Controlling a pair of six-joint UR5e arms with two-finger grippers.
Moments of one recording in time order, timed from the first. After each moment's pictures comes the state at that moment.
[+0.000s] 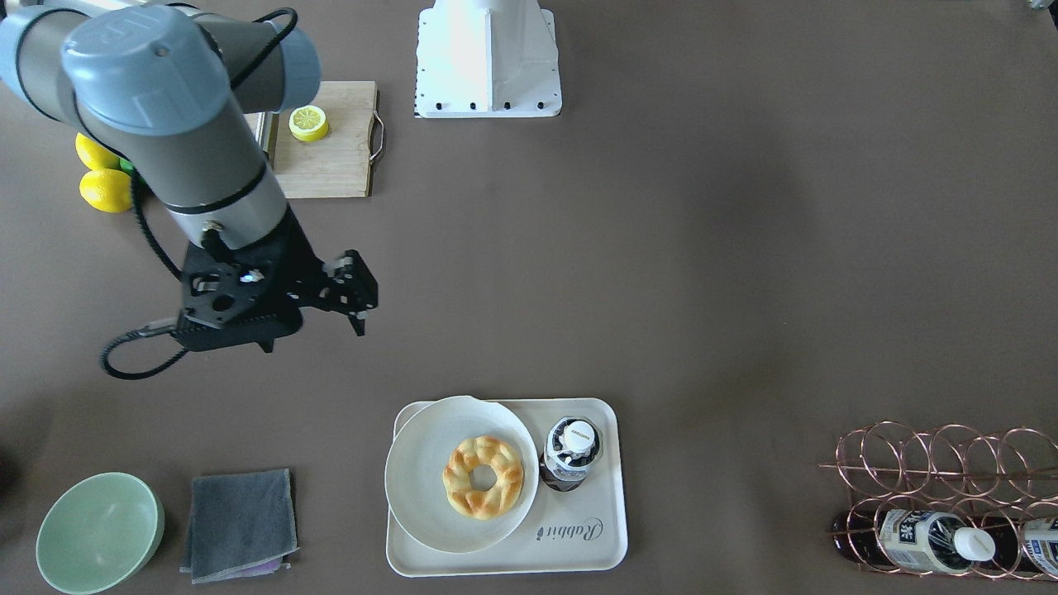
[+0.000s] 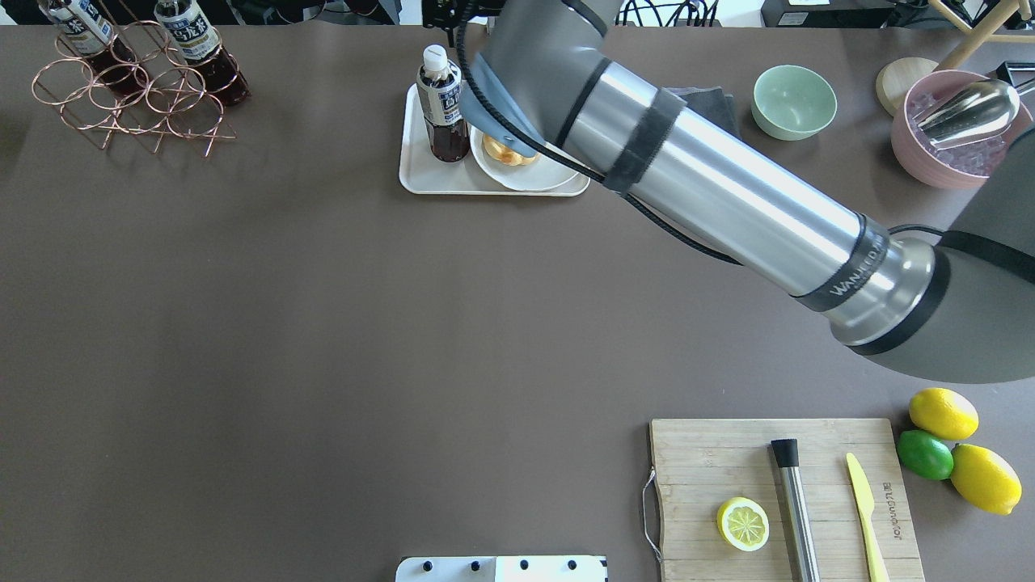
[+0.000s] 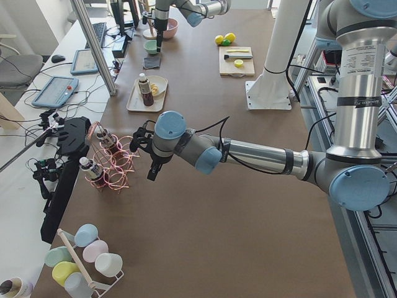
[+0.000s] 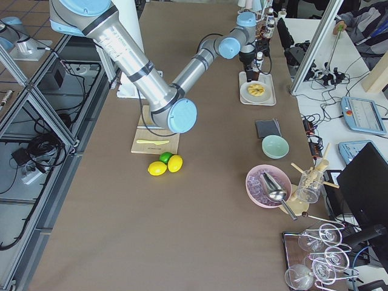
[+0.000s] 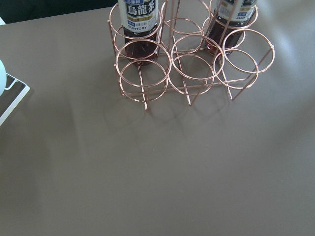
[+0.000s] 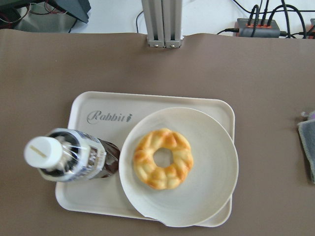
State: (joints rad) left arm -1.55 -1.54 -1.78 -1.86 -2.44 -0.07; right arm 0.92 -0.83 1.65 -1.61 2.05 0.82
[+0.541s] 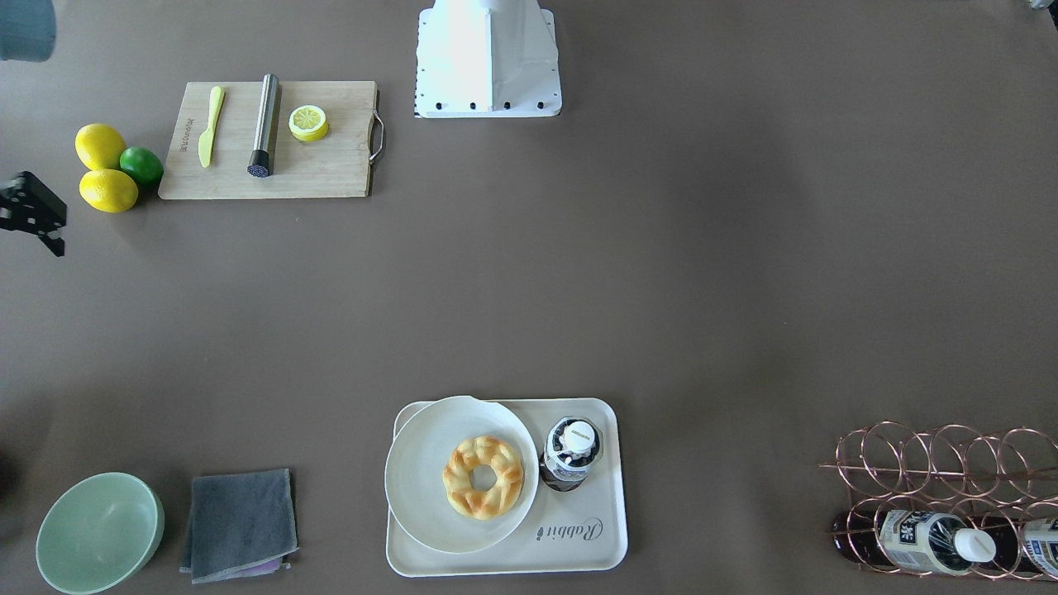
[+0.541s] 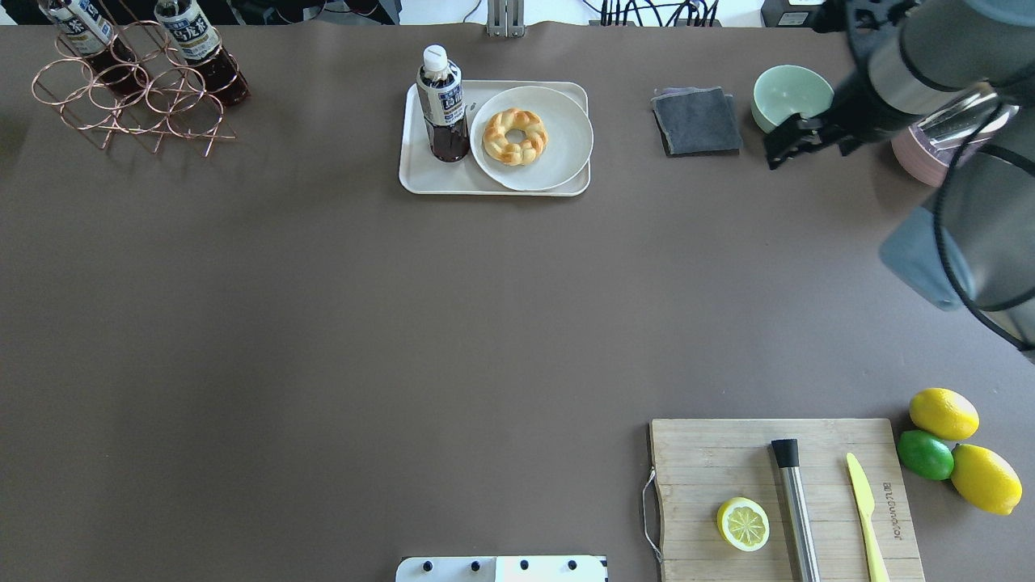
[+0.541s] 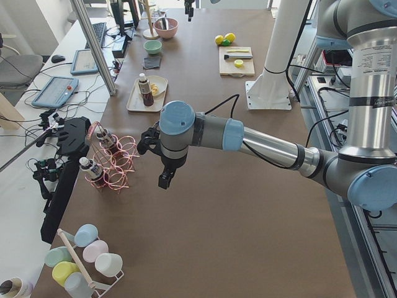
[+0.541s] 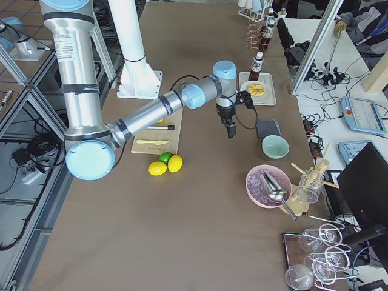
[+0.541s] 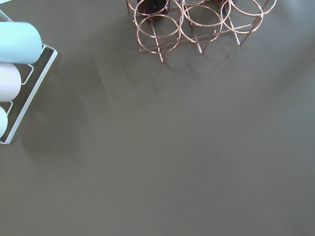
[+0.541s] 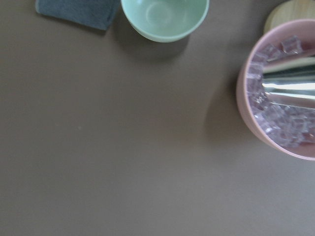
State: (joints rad) left arm -1.67 -1.53 -1.92 -1.39 -2.44 0.31; right arm 1.18 -1.48 1.99 -1.60 2.15 0.28
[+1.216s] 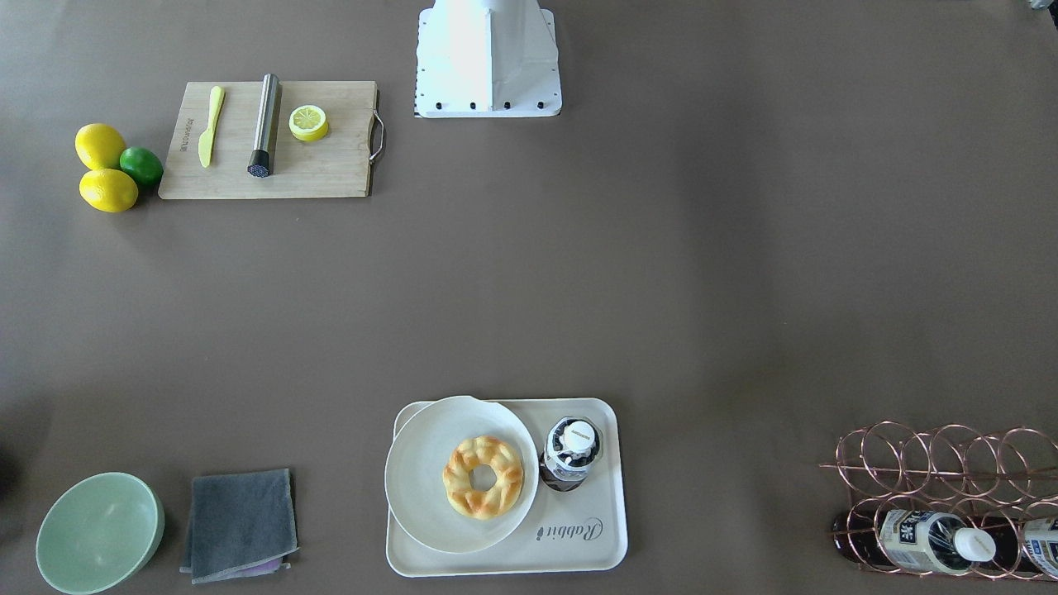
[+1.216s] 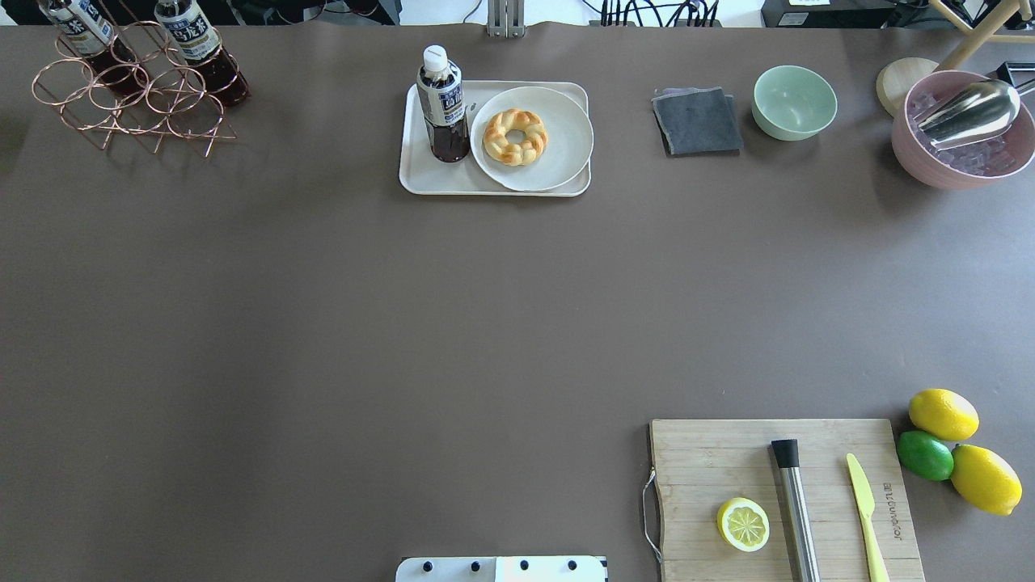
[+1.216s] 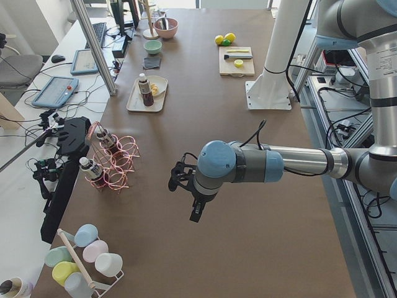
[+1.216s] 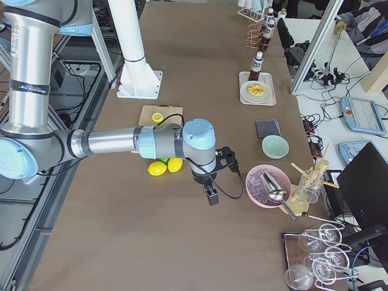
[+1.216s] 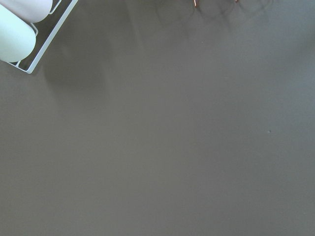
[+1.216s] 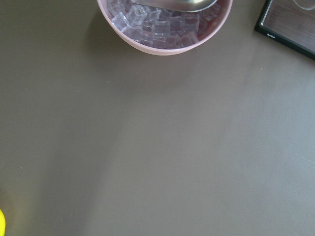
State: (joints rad) left arm -1.76 -1.32 -1.91 -1.52 -2.44 0.36; right arm 1.67 -1.73 1.86 -1.61 2.26 -0.41
